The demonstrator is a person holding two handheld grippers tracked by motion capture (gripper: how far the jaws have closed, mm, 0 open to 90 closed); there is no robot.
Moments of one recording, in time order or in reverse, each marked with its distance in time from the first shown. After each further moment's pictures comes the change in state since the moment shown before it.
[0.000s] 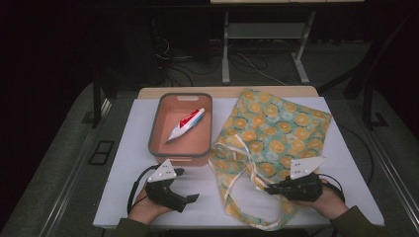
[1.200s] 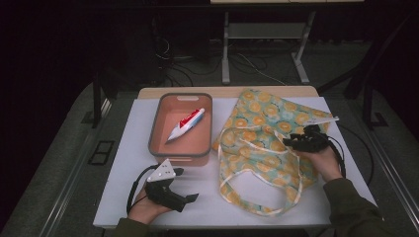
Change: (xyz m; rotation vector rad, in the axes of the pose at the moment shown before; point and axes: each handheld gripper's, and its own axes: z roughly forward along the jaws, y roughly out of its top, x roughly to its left) left arm 0.001 0.000 -0.001 -0.003 0.001 -0.001; right arm -0.135 -0.011 -0.017 -0.004 -0.527 0.408
